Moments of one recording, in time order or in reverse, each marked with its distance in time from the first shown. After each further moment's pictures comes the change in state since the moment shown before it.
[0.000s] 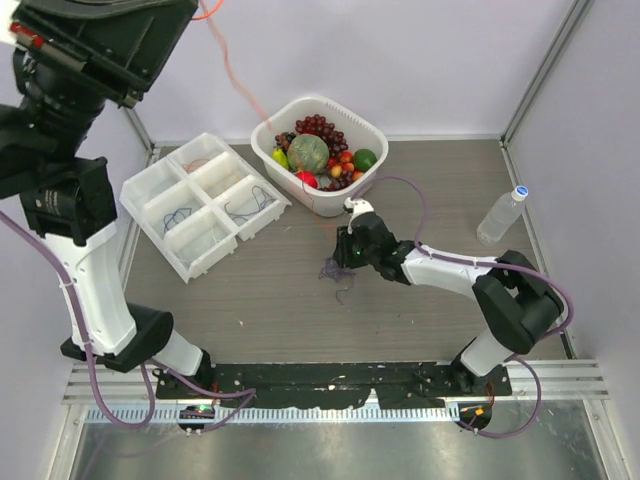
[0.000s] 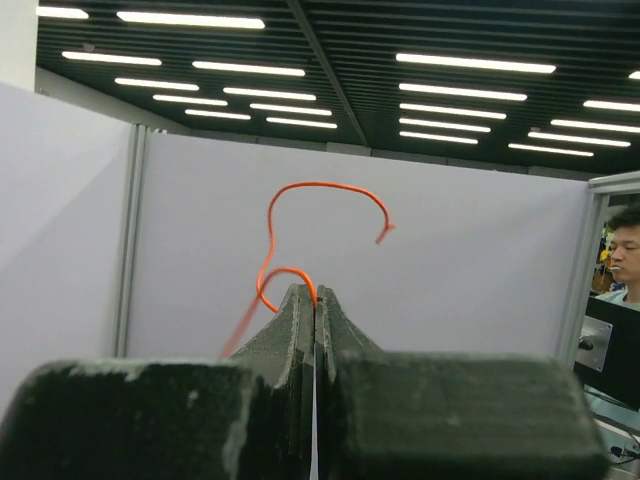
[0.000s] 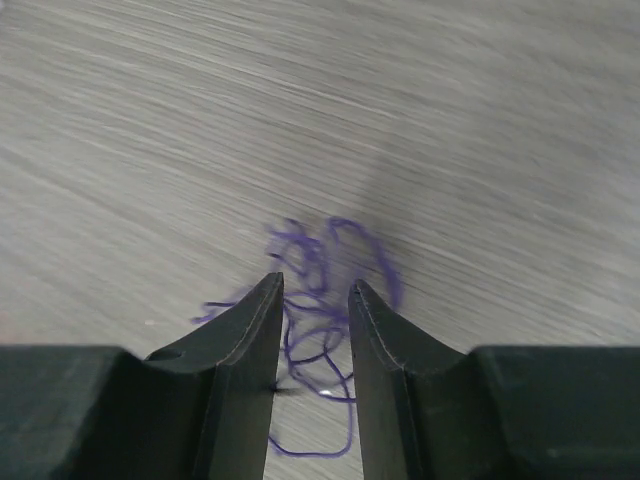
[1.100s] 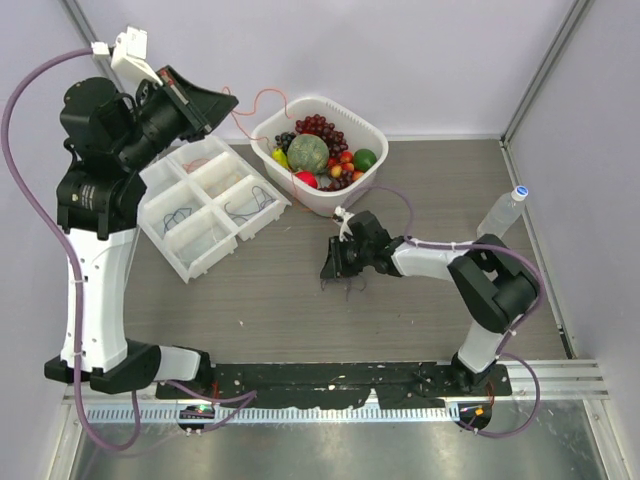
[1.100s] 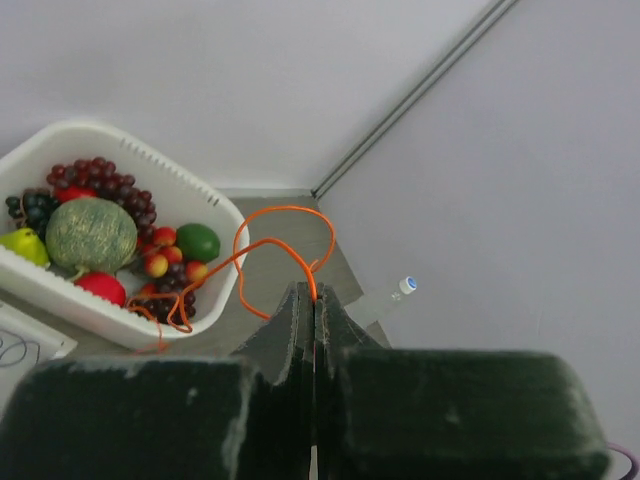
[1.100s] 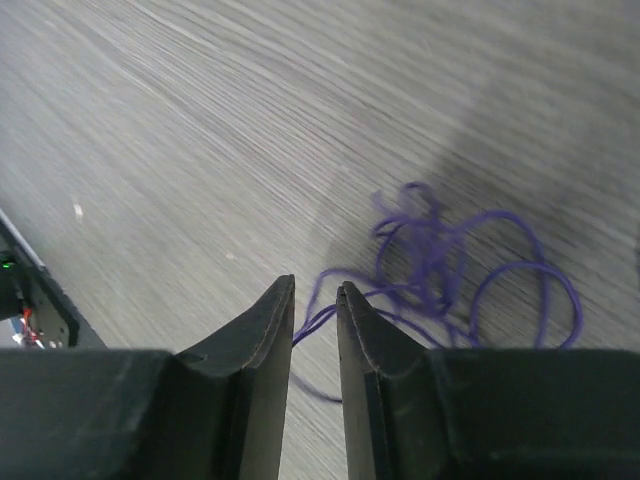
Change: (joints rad) left arm 0.049 -0.197 -0.528 -0.656 -0.296 0.370; right arm -0.062 0.122 0.025 0.007 -0.408 0.085
